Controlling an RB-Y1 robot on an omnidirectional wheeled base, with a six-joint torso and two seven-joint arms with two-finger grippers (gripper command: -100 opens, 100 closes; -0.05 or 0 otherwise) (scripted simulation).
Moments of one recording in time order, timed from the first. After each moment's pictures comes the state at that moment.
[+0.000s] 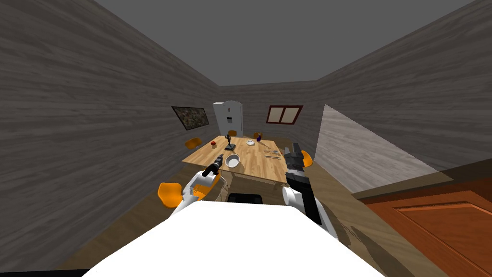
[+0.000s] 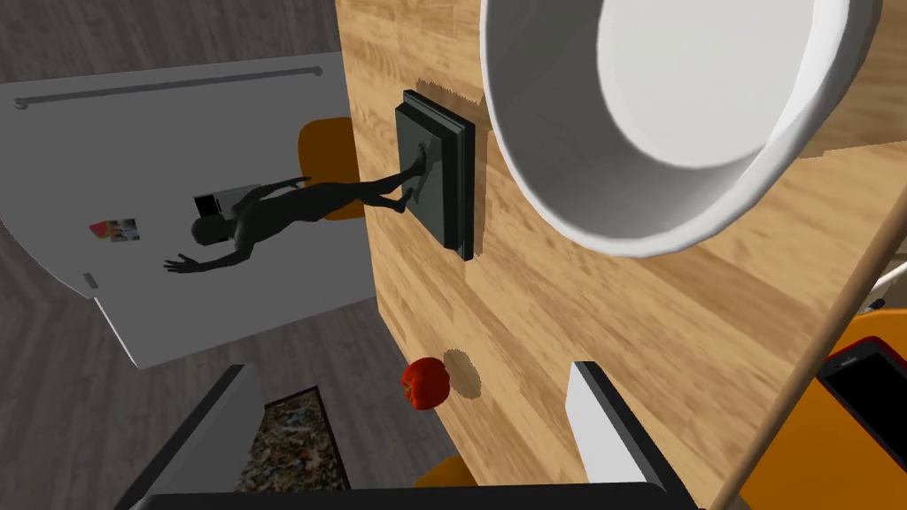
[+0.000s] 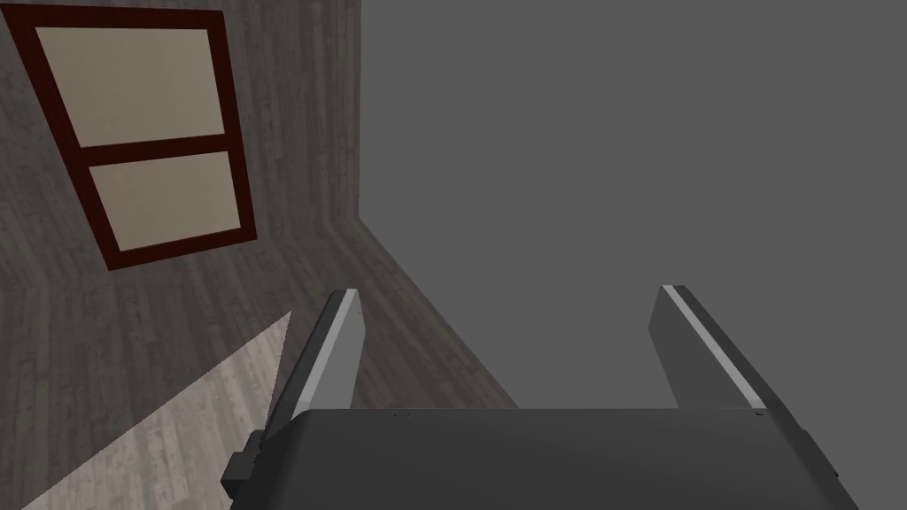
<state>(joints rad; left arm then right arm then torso) 0.20 0.31 -0.09 -1.88 -0.04 0.53 0.22 0.51 0.05 -0.06 -2.31 0.10 -0.36 -0.01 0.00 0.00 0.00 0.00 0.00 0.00</state>
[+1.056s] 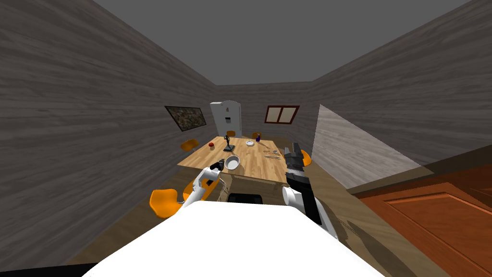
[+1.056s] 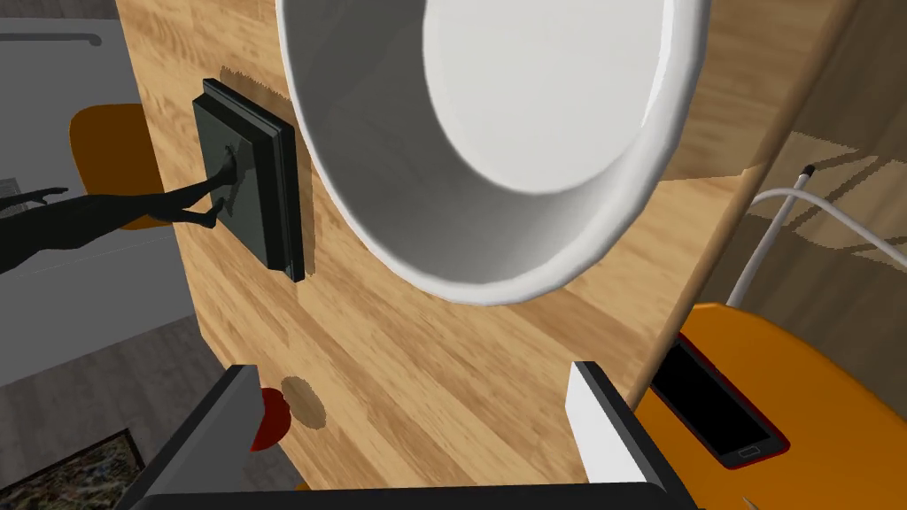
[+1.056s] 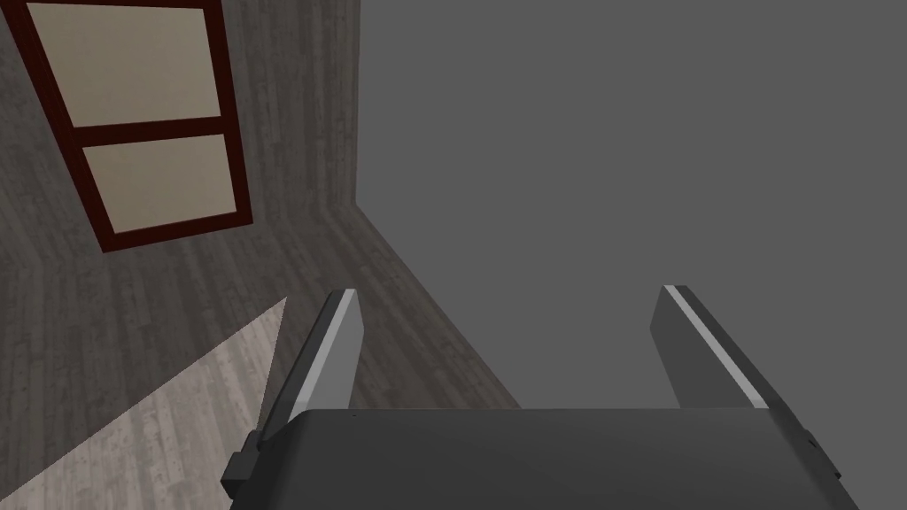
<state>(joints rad) 0.08 0.25 -0.10 -1.74 -0.02 0.85 0.27 0.51 0.05 -0.06 -2.31 0.10 -0.36 -0.01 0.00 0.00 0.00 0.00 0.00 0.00</state>
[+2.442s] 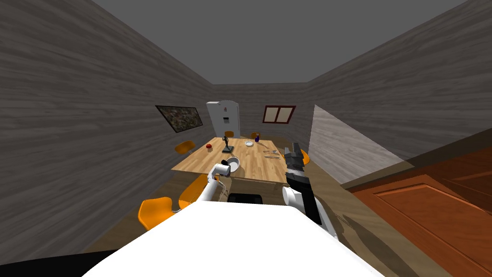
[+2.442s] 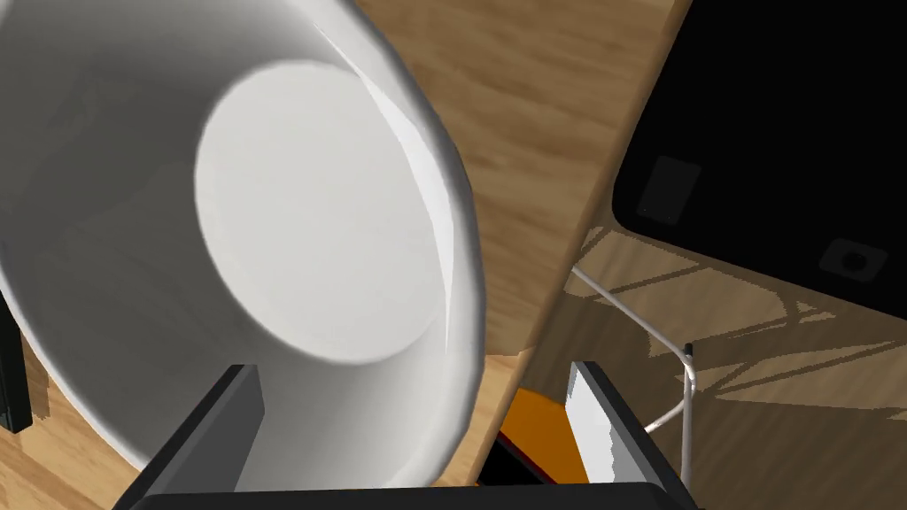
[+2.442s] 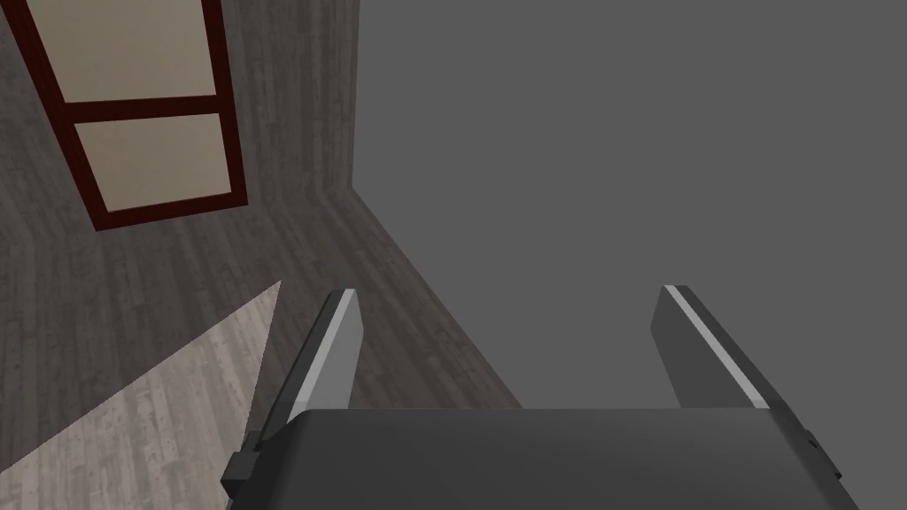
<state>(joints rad) -0.07 0.07 -0.10 -1.57 0.00 1.23 0.34 0.51 0.05 -0.06 -2.31 0.10 -0.36 -0.01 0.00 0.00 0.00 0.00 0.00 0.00</state>
